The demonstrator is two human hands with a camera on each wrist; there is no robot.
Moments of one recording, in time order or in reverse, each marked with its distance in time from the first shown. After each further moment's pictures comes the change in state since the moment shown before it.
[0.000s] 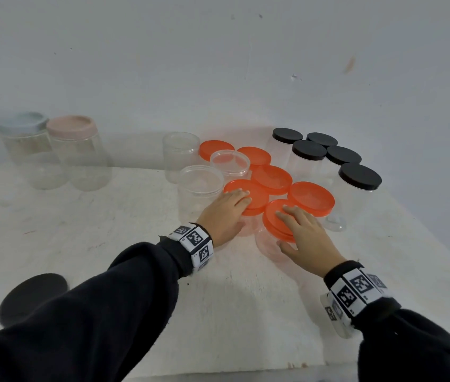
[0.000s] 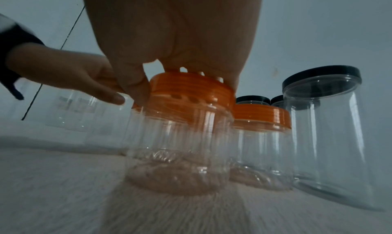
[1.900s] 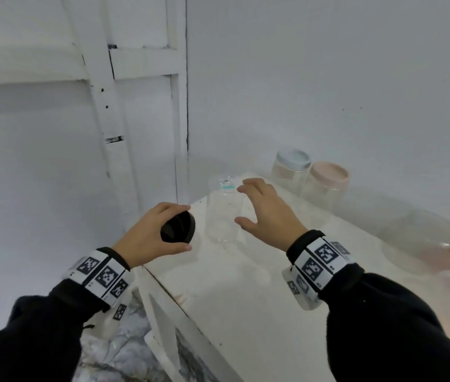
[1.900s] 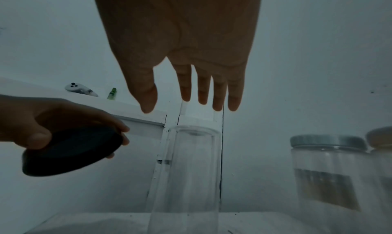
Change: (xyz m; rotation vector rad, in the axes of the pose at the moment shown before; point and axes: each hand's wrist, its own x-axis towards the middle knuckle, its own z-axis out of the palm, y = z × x) left_hand -0.410 -0.150 -0.221 -0.206 0.349 -1.065; right_hand 0.161 -0.444 0.004 0.306 -0.134 -0.870
